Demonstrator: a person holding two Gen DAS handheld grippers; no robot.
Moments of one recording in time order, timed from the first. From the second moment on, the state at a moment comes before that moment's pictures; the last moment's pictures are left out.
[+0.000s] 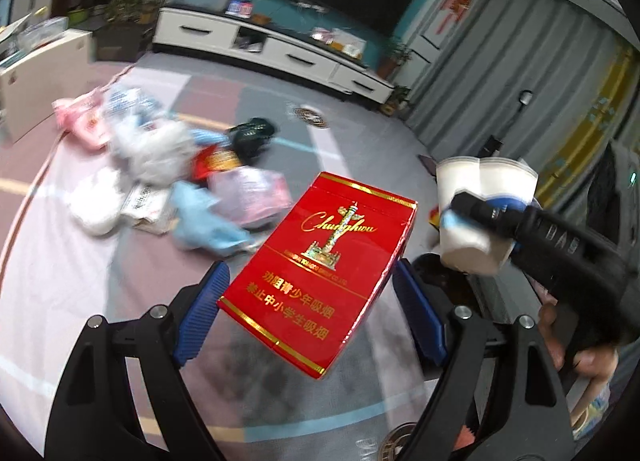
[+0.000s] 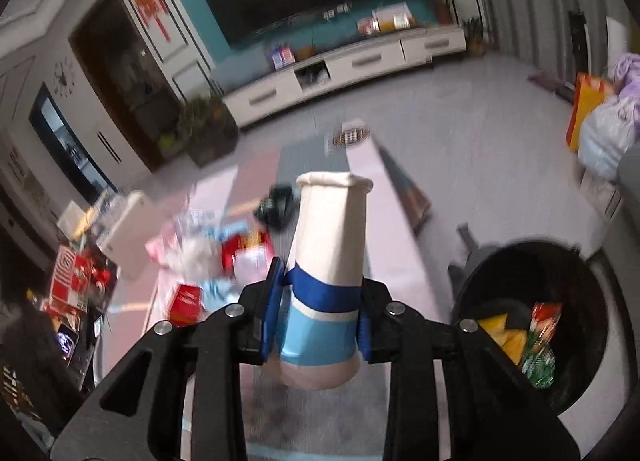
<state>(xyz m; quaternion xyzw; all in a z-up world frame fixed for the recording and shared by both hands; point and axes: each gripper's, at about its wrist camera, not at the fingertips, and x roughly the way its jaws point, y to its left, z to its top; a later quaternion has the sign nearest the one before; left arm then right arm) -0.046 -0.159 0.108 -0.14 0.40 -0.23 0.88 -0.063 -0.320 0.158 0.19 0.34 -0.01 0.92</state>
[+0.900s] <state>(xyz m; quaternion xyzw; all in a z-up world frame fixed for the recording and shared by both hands) -0.055 -0.371 0.050 -0.01 0.47 -0.39 0.79 -0.130 -0.490 0.075 0.35 0.36 -0.24 0.83</state>
